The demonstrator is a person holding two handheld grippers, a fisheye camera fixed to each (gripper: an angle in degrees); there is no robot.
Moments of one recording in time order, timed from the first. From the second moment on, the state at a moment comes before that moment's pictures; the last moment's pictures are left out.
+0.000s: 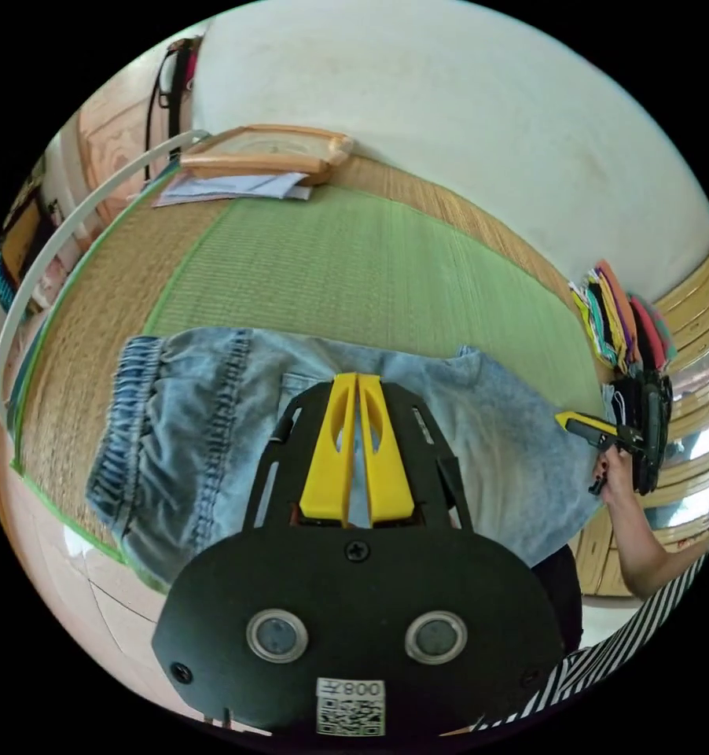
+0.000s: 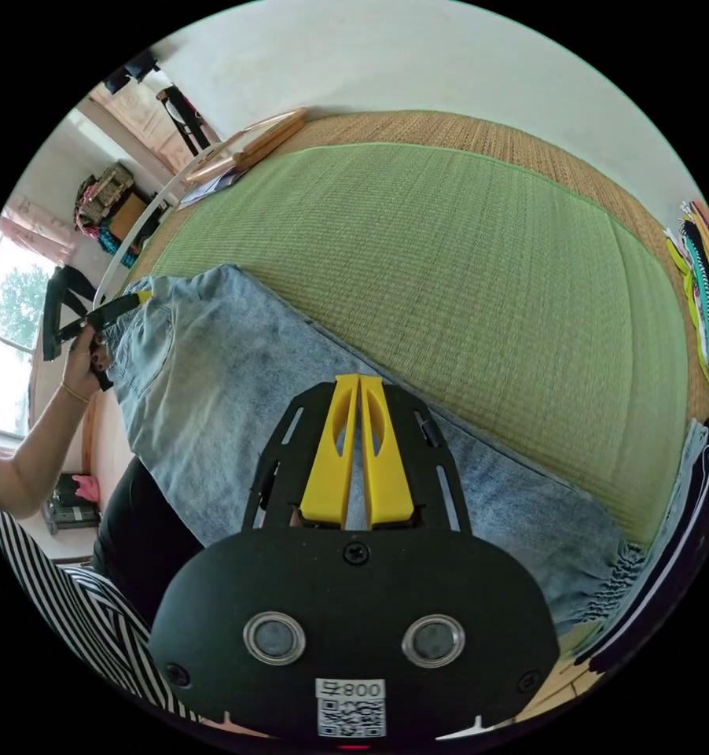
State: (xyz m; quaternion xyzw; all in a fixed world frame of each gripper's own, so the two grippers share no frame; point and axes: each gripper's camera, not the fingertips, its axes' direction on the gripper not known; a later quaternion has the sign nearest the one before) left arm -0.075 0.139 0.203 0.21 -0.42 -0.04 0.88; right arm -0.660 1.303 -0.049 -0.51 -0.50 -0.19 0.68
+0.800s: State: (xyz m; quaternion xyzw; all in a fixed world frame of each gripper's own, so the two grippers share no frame) left arm 0.038 0.174 0.305 0.09 -0.38 0.00 0.92; right arm -0.430 1.351 -0.073 -0.58 -0.44 -0.11 0.68
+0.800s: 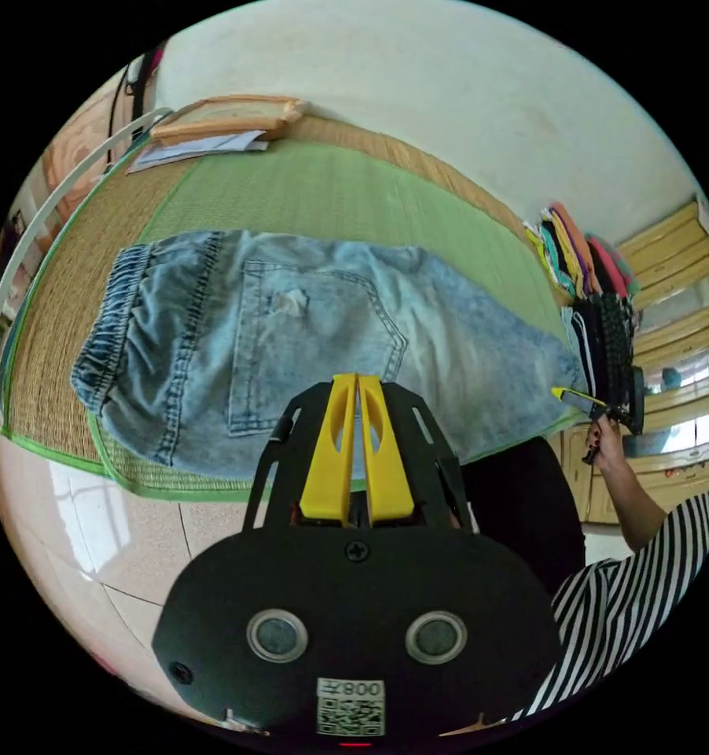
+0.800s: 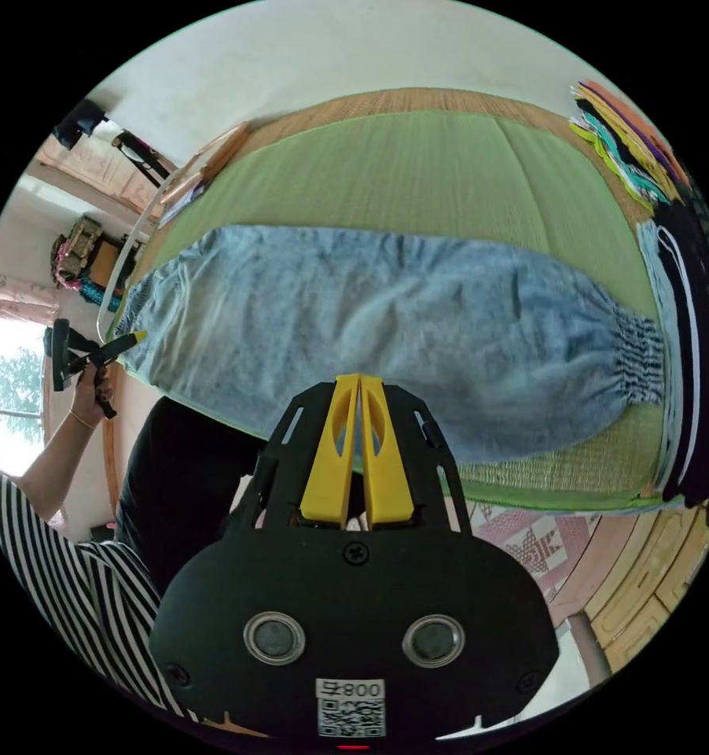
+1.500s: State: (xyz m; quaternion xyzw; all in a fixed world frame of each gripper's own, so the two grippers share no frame) left arm 0.278 -0.034 0.594 -0.16 -0.14 0.35 0.91; right arm -0.121 1.434 0.071 -0.55 -0.33 0.25 0.73
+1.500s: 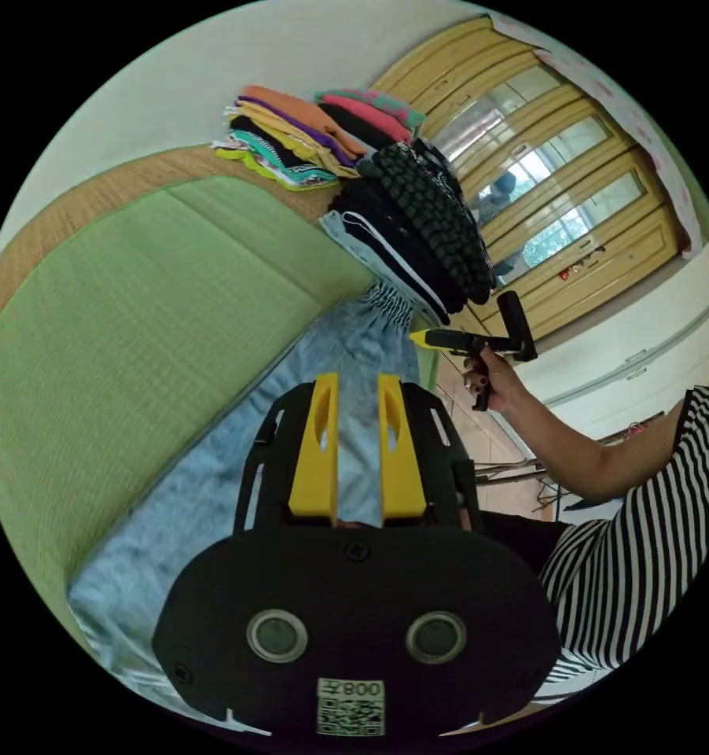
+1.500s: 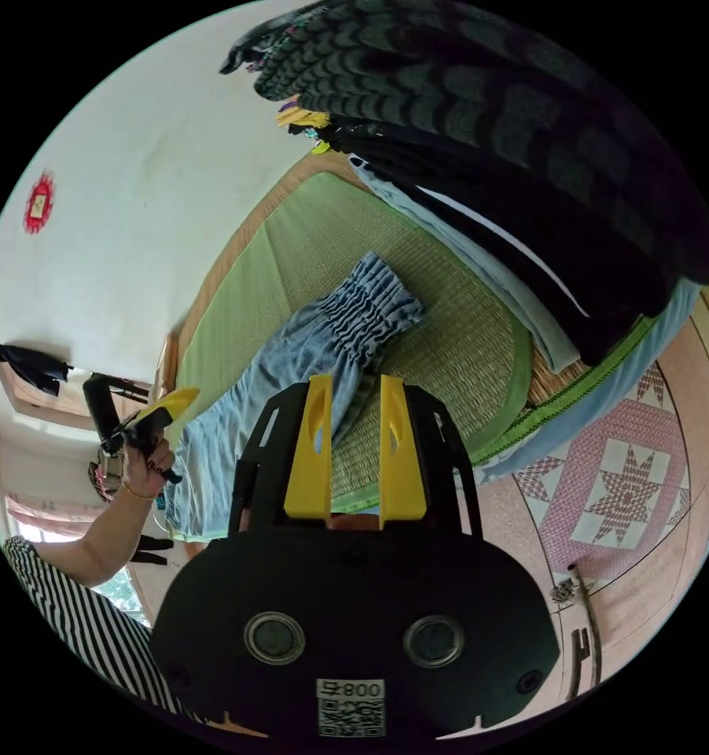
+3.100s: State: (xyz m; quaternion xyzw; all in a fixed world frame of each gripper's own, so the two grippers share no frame) left arm 0.391 -0.098 0.532 -0.23 -0.10 0.50 0.83; right arm -0.241 1.226 -0.052 -0.38 -0.62 0.13 0.68
